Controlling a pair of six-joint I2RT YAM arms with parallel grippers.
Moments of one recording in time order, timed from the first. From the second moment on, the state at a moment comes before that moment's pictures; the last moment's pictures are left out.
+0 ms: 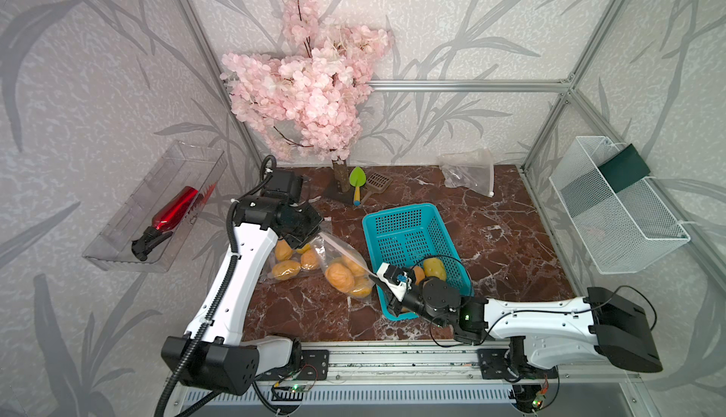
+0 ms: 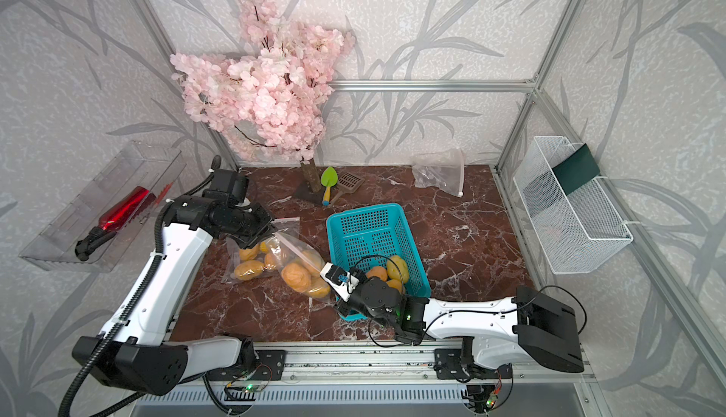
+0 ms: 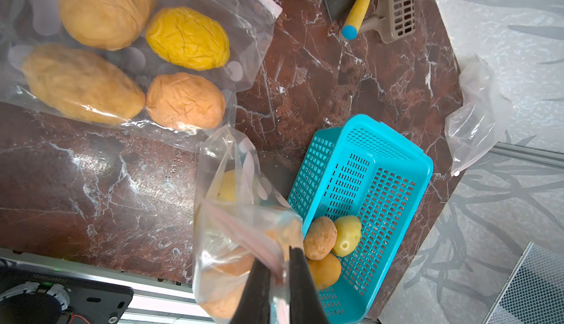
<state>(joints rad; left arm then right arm) -0.12 1.28 1.46 -1.27 0.16 -0.90 1.30 1.28 0.61 0.55 0.27 -0.05</state>
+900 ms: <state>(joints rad) -0.01 1.32 1.47 -1.06 0.00 -1.00 0.96 1.56 1.09 0.18 -0.01 0.15</state>
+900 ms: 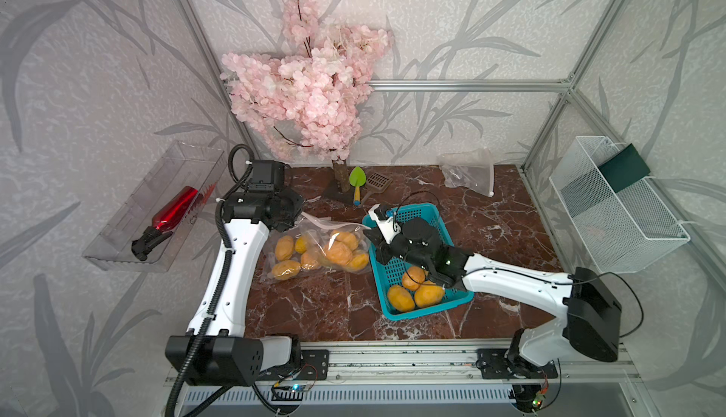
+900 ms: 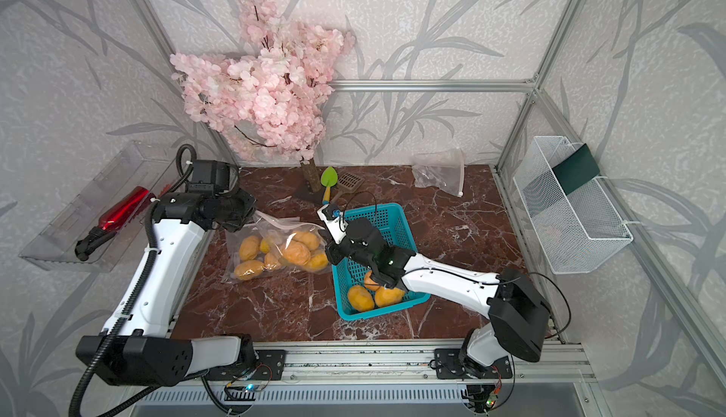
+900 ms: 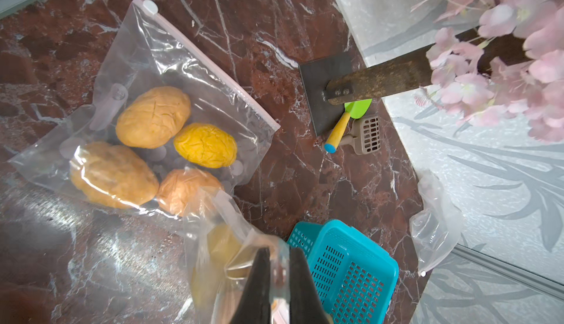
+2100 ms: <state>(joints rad) 0.00 1.99 1.89 -1.00 0.02 -1.09 0.69 2.05 1.73 -0.29 -0.16 0.19</state>
